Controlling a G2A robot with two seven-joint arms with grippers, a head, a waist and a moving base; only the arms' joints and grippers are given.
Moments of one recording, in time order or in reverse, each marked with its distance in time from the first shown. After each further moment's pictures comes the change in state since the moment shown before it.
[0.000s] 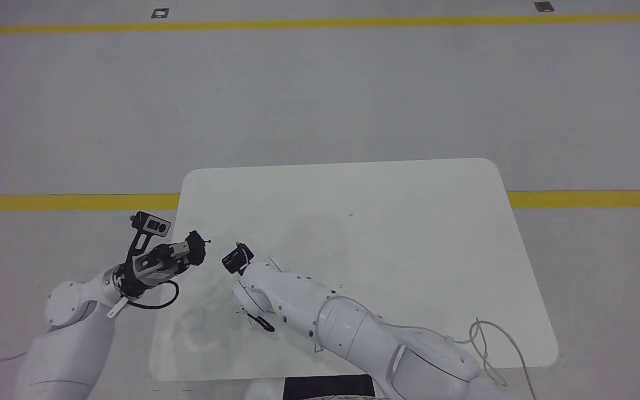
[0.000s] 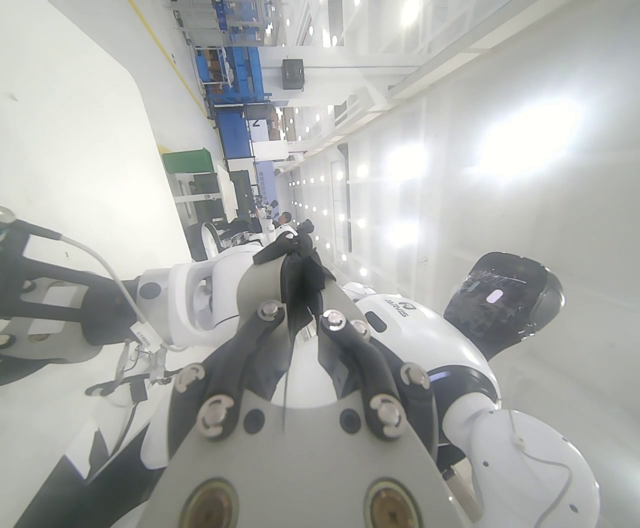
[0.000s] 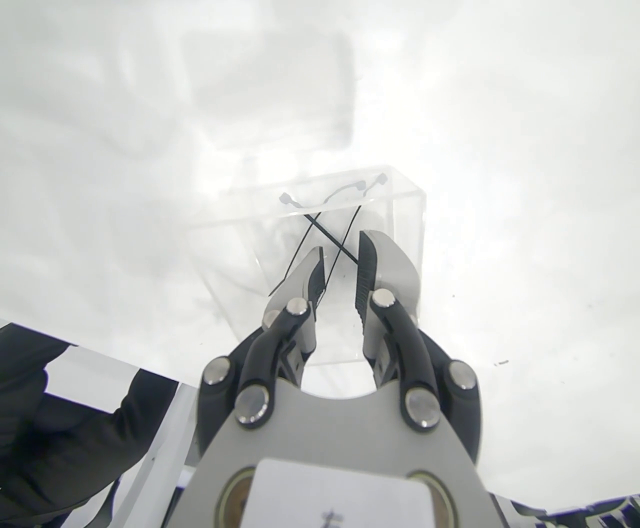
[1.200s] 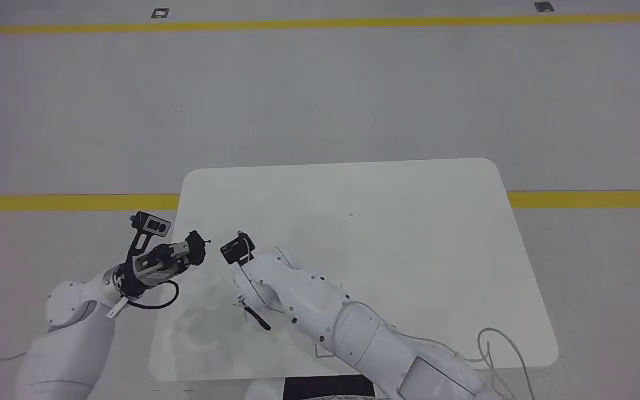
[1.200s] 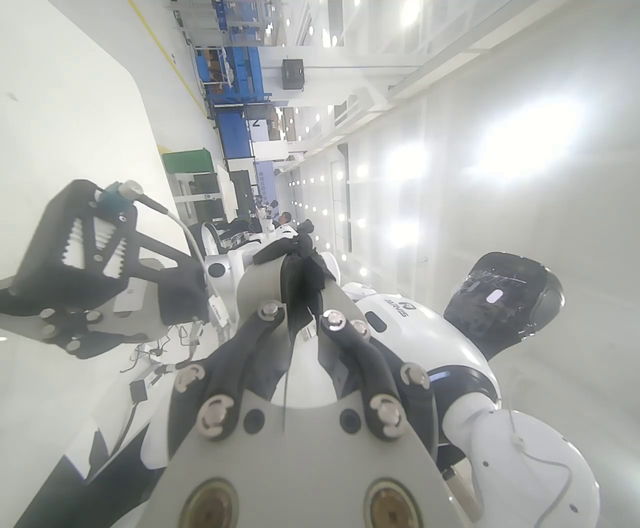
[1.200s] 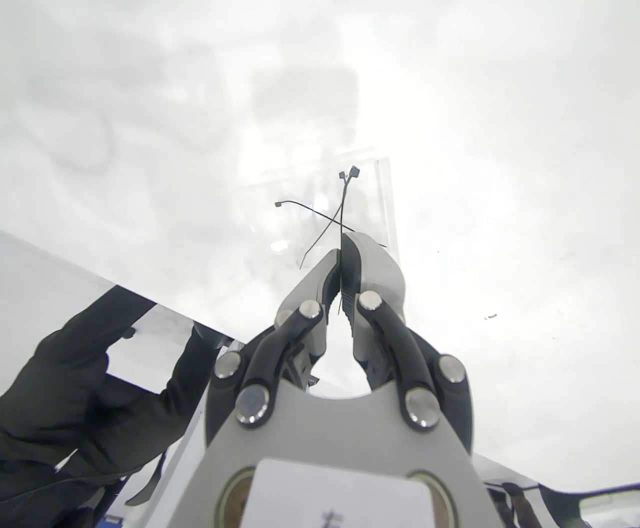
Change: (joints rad) left arm 0.000 0.000 0.000 0.000 0.000 0.000 0.000; right arm -0.111 0.043 0.182 -0.294 -0.145 0.000 0.181
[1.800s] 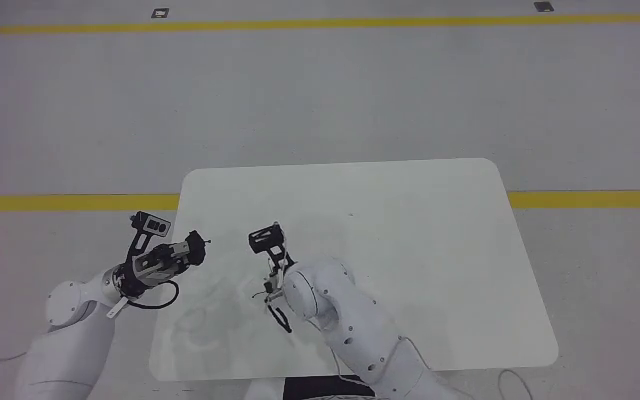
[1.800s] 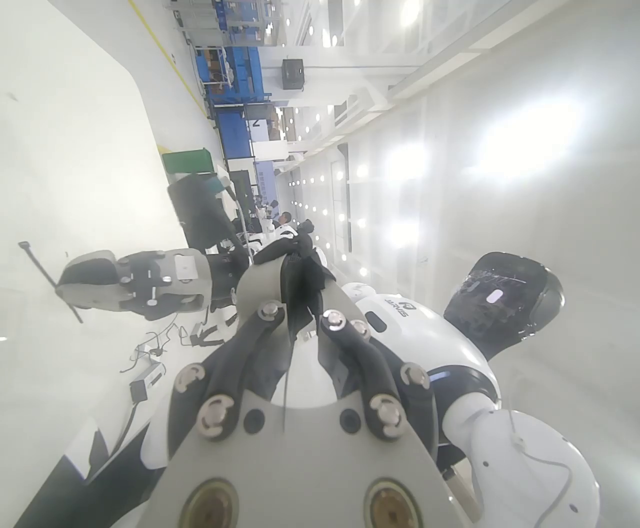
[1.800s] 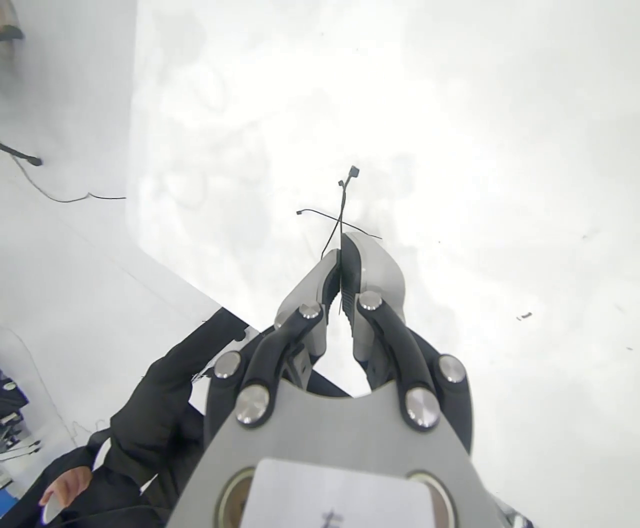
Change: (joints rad) left arm 0.000 0.000 0.000 0.000 0.000 0.000 0.000; right arm -0.317 0.134 0.230 -0.449 -0.014 -0.117 -0.139
